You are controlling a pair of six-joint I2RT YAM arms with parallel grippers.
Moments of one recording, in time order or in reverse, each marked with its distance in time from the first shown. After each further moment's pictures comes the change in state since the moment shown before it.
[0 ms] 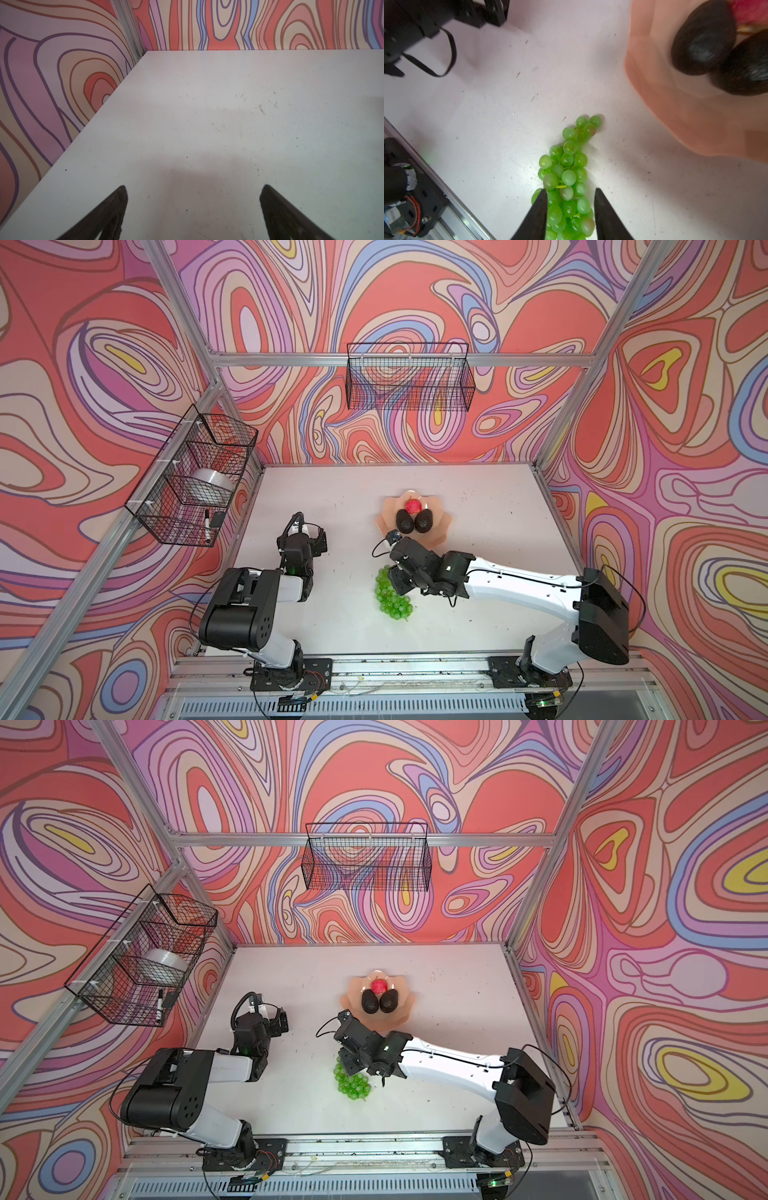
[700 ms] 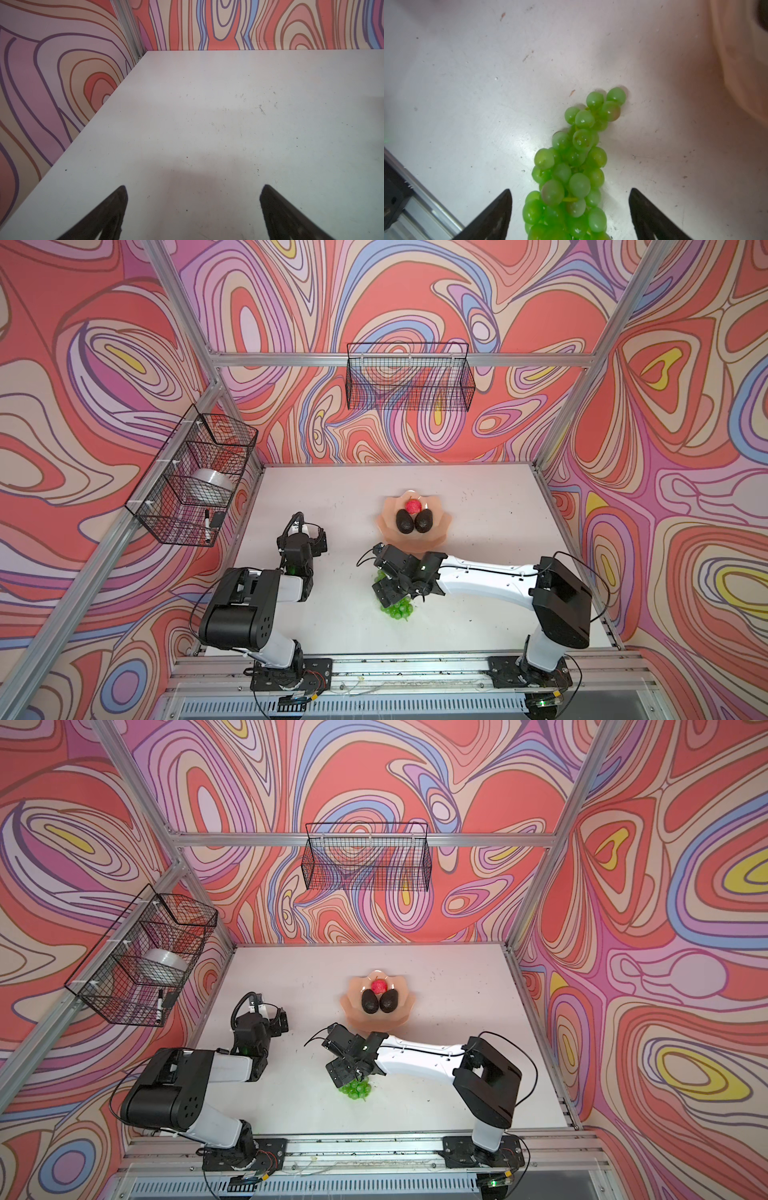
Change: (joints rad) left arm 0.000 0.000 0.000 0.000 0.000 0.000; right arm 0.042 0.246 0.053 -0.046 -0.061 -0.020
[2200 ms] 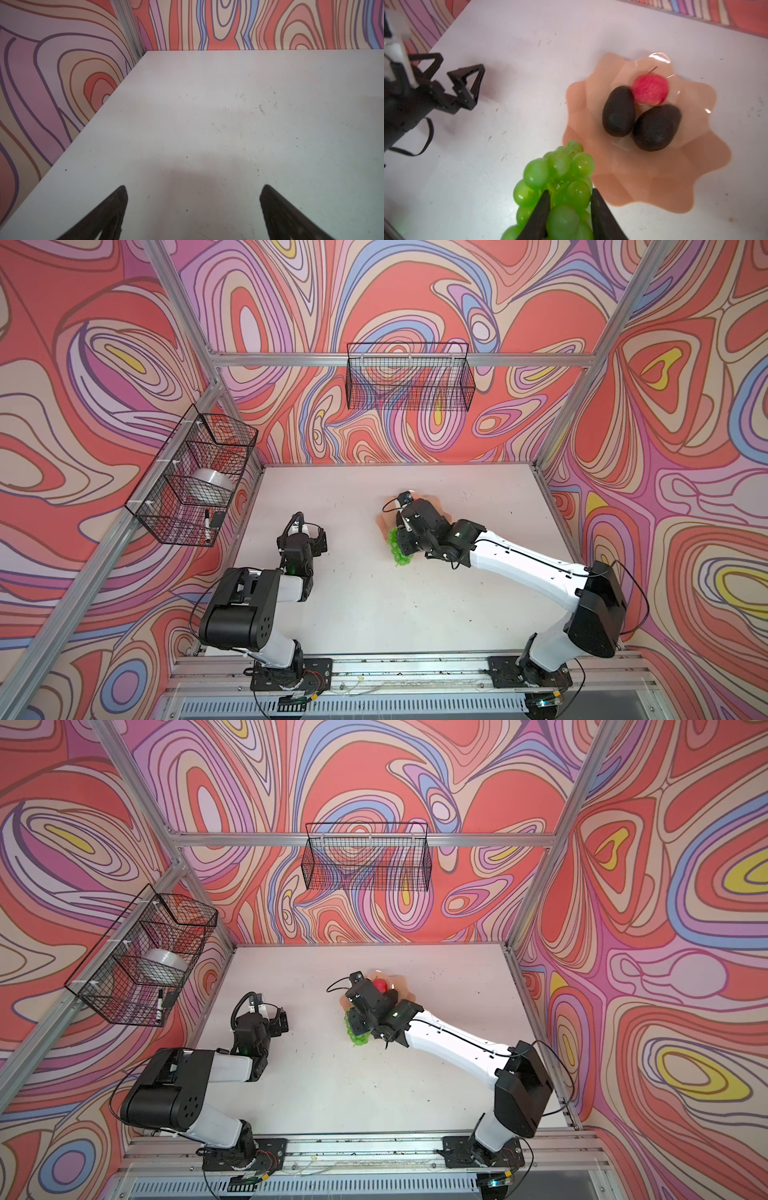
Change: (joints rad) left arm 0.000 0.000 0.000 0.000 0.000 0.000; right arm -0.234 -0.180 0.138 0.016 0.119 -0.112
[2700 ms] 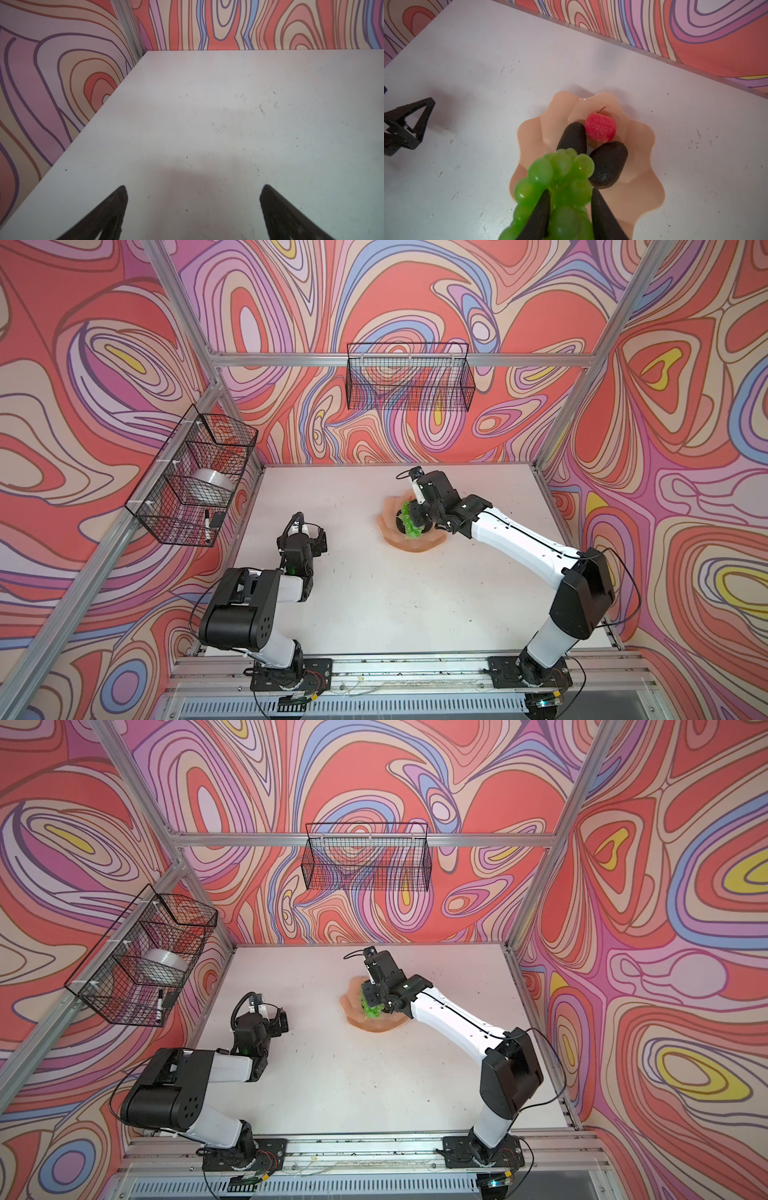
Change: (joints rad) left arm 0.000 0.000 0.000 0.000 0.000 0.000; right arm -0.172 0.126 0.126 0.022 -0.055 -0.174
